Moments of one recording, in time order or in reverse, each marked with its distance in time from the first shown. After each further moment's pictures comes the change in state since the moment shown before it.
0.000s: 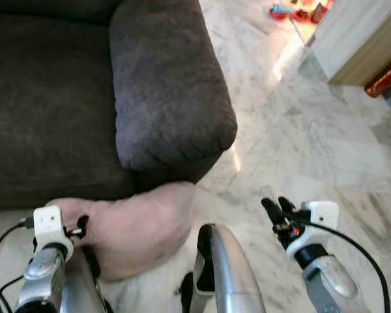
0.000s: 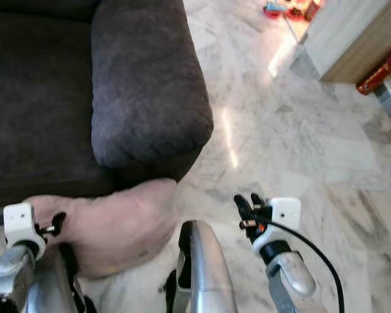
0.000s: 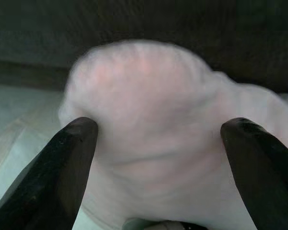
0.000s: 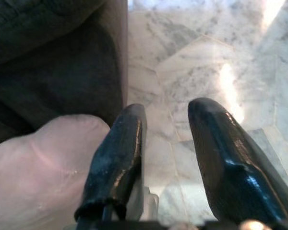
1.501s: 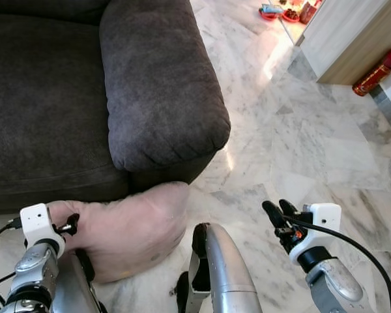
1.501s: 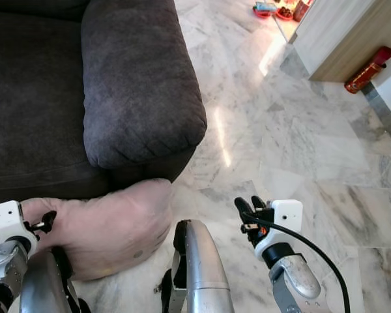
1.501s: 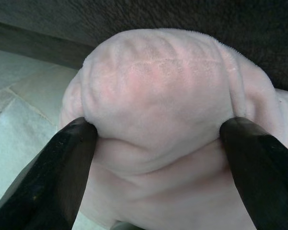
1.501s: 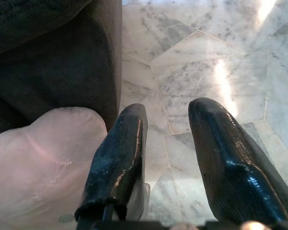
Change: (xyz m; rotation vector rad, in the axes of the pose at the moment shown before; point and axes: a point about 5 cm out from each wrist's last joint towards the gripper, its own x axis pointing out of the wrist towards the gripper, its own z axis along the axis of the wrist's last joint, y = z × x) left arm 0.021 0.009 -0.002 -0.119 0.115 0.080; right arm -0.007 -0.002 0.000 -0.003 0.028 0.007
